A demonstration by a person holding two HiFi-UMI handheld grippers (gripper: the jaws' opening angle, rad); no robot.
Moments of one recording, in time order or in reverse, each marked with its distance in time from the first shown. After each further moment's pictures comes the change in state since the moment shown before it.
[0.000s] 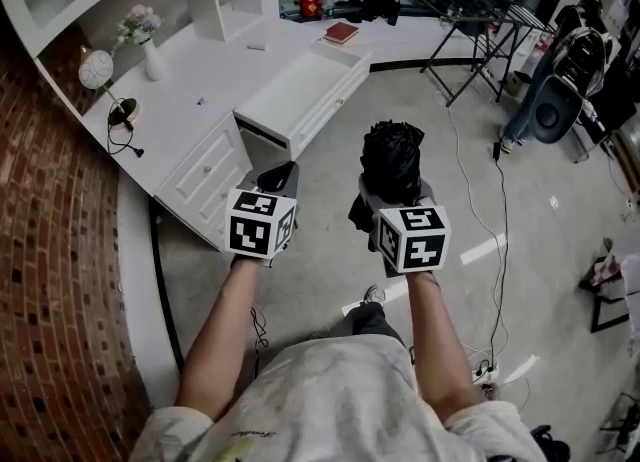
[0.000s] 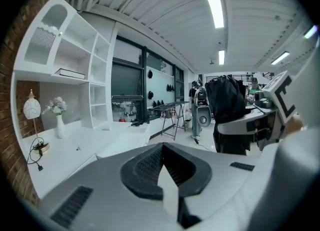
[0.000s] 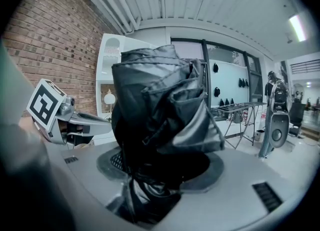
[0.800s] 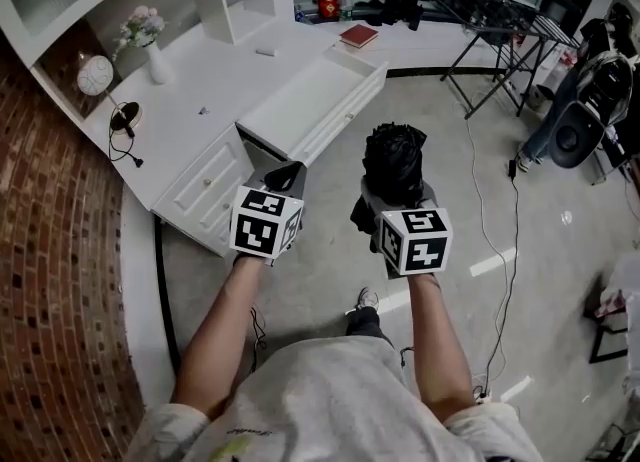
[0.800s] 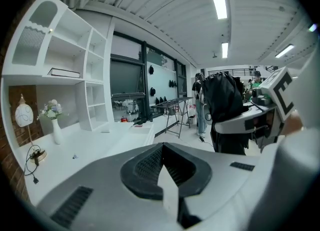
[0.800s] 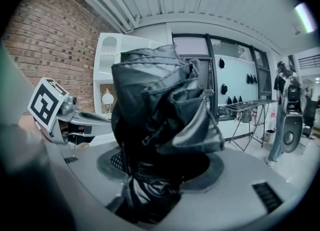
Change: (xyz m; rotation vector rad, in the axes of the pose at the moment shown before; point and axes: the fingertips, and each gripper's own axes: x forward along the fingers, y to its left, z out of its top) left arm 0.081 0.022 0.021 0.032 0.042 0.036; right arm 0.079 -0.048 0.013 0.001 0.007 0.079
